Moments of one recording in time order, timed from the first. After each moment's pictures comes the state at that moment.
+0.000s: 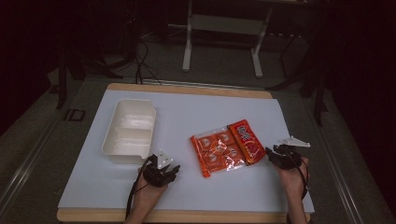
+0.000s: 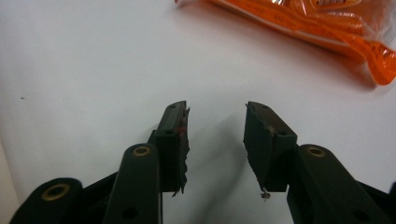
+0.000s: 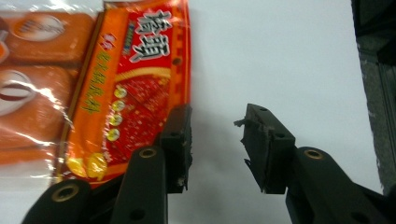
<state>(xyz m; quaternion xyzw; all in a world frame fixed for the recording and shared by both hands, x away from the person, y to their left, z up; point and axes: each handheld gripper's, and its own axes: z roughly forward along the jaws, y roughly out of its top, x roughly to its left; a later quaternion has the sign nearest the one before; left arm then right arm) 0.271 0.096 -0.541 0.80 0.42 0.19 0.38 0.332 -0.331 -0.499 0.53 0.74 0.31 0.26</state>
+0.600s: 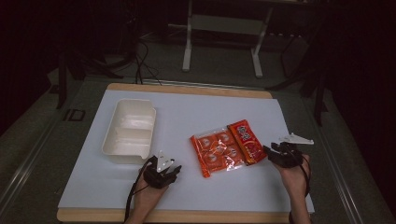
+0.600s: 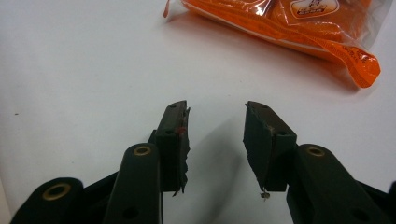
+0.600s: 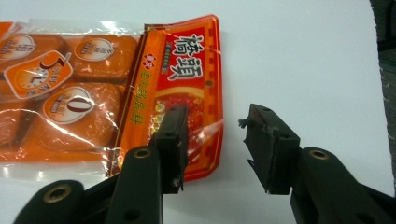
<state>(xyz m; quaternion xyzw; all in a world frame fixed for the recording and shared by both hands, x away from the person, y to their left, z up) 0.267 0.093 -0.542 0.81 0.39 0.20 0.39 0.327 -0.326 -0.478 0.50 0.76 0.34 0.24</state>
